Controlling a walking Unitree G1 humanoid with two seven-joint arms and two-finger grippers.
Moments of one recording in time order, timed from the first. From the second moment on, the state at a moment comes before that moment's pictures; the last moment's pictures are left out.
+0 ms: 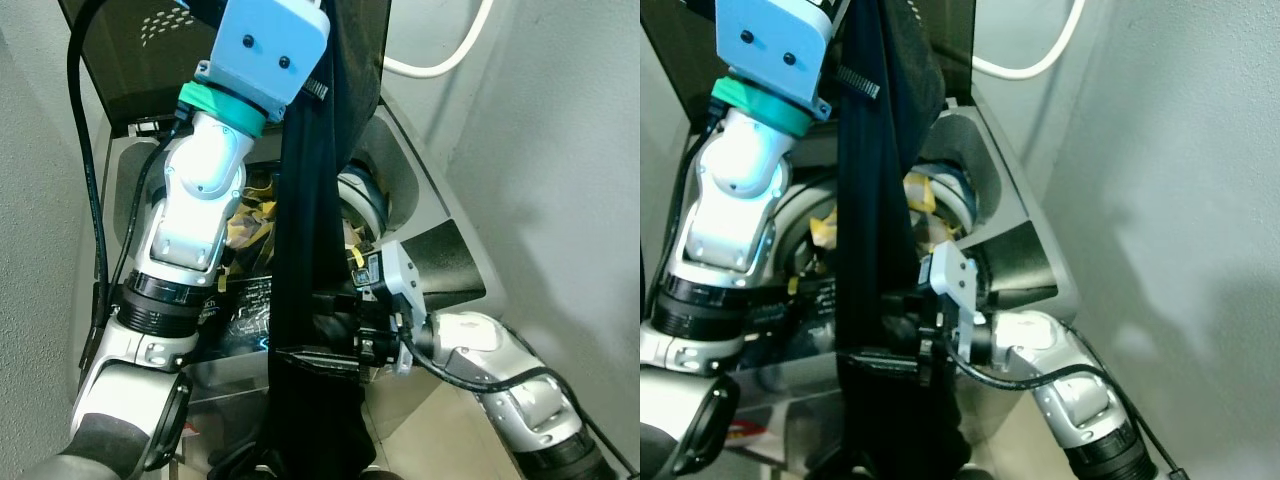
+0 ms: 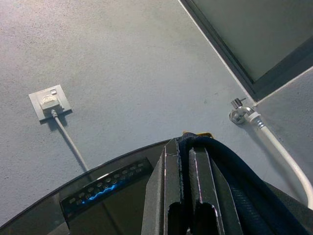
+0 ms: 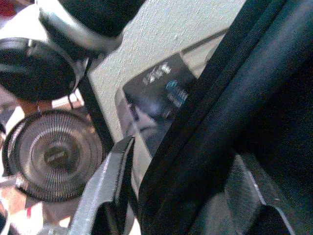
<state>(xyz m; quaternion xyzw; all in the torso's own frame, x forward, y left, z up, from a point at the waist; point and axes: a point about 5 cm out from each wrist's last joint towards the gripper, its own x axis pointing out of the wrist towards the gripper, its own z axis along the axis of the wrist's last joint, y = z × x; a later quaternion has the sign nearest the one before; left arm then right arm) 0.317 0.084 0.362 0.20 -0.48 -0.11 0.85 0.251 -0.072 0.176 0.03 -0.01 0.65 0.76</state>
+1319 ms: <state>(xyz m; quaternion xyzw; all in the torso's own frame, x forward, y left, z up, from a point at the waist) 0.318 0.089 0.334 0.19 -0.43 -0.11 0.87 0.293 -0.048 0.235 0.10 -0.12 0.55 0.82</state>
